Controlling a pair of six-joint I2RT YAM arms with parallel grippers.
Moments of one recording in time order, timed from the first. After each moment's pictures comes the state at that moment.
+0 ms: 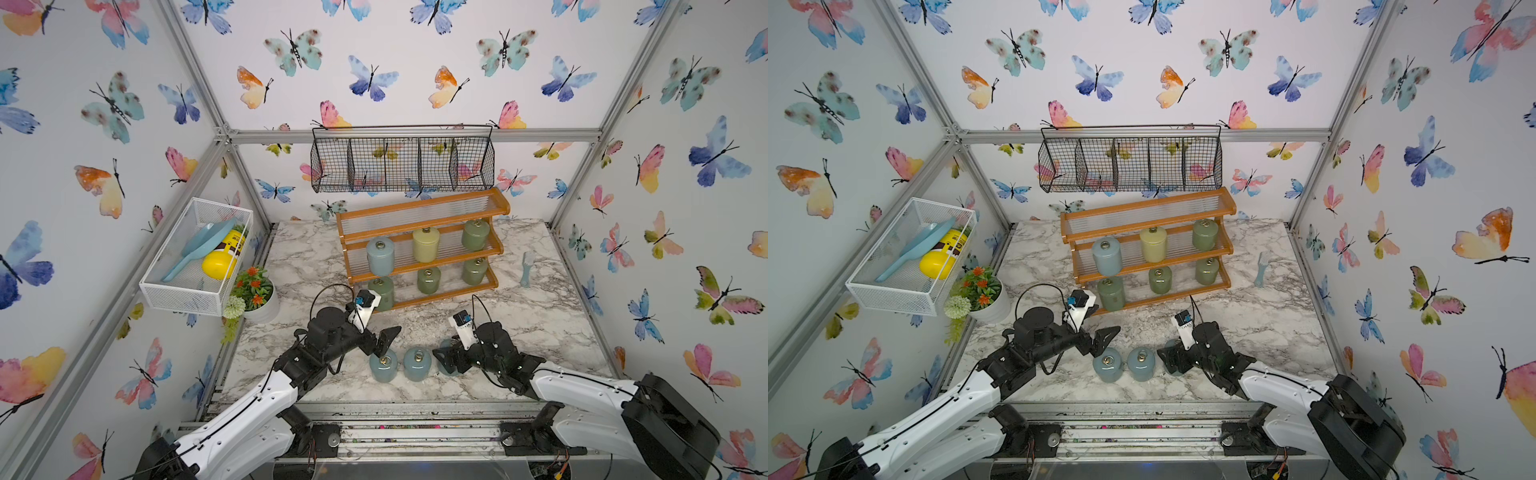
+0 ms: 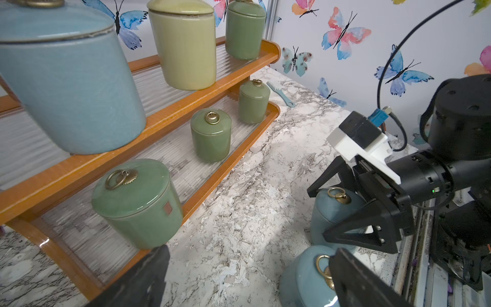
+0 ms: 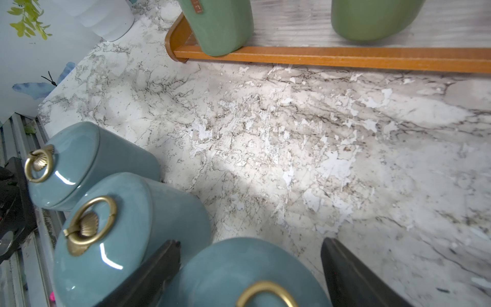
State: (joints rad) left arm -0.66 0.85 0.48 0.03 0.23 -0.08; right arm 0.77 1.16 0.31 0.22 -0.15 0.28
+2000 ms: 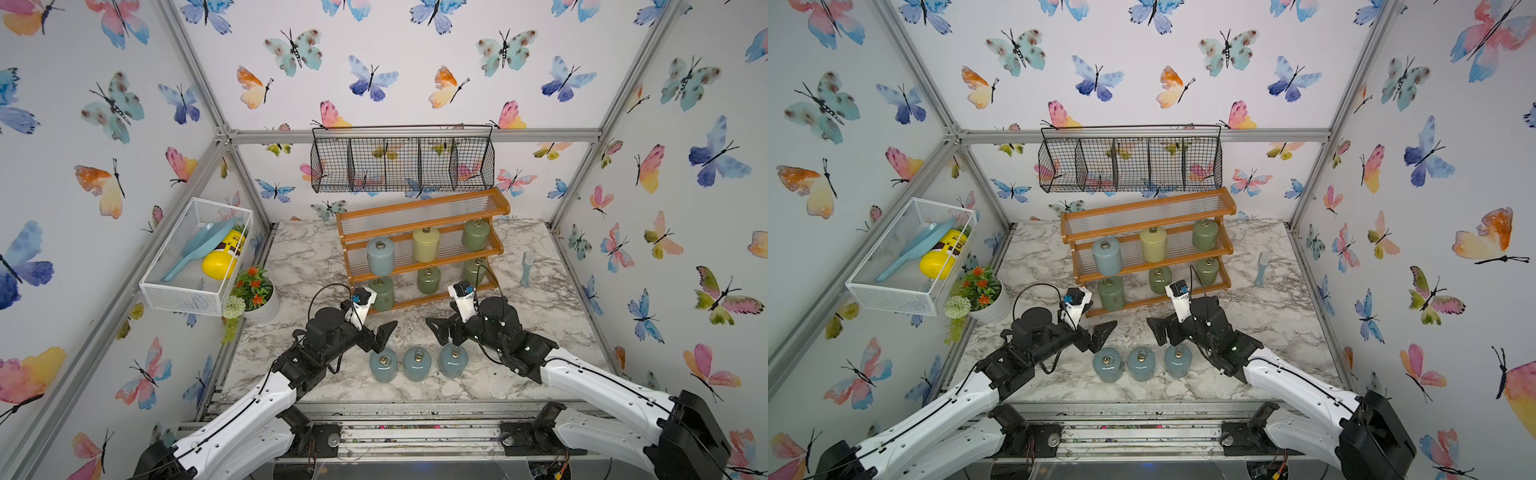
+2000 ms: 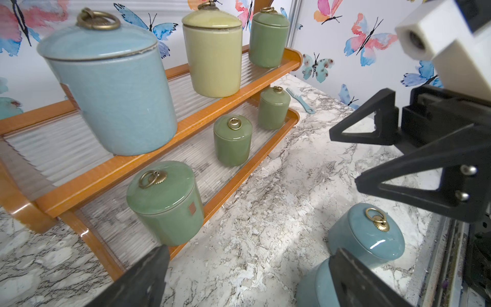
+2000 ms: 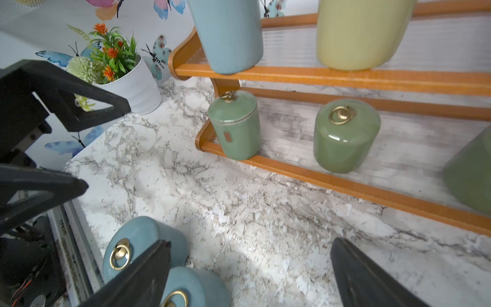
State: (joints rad) left arm -0.66 0.83 0.49 0.03 0.12 -0.08; right arm 0.78 1.09 0.62 0.03 -0.05 0.21
